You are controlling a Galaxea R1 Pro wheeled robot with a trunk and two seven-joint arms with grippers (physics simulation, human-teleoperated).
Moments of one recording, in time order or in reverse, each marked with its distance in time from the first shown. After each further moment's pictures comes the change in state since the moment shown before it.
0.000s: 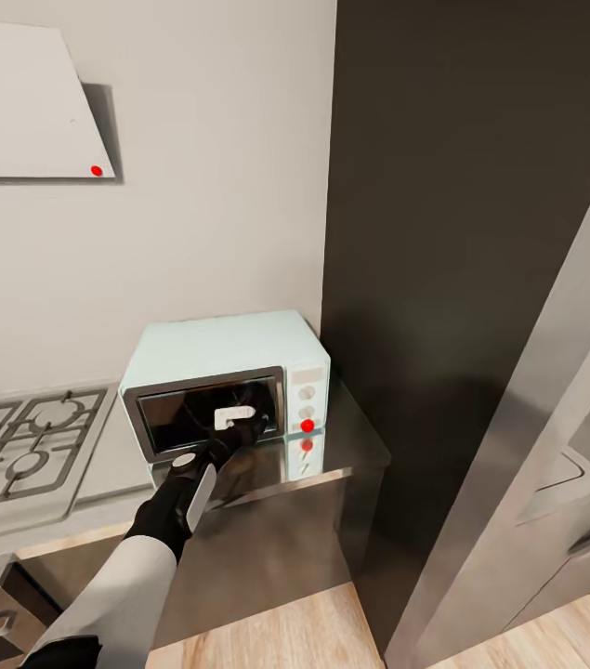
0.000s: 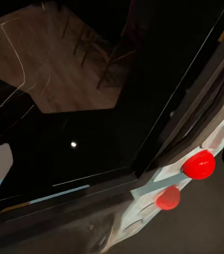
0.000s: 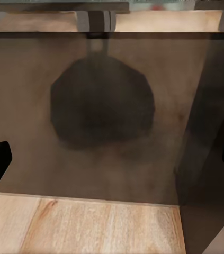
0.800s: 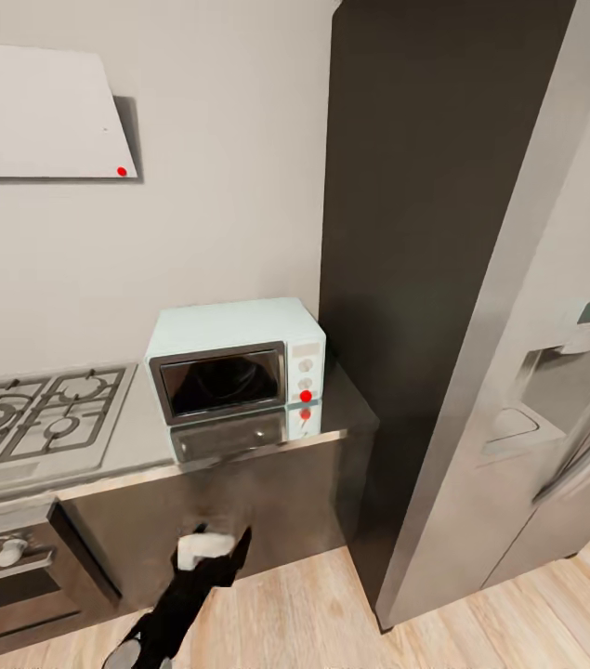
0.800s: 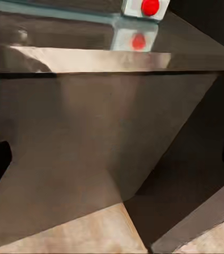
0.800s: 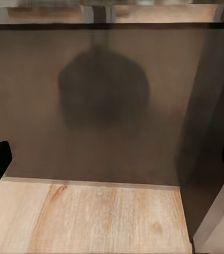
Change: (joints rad) left arm 0.769 -0.001 -0.118 -0.717 -0.006 -0.022 -0.002; right arm -0.004 0.000 -0.010 -0.016 -0.001 0.002 -0.004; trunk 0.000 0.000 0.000
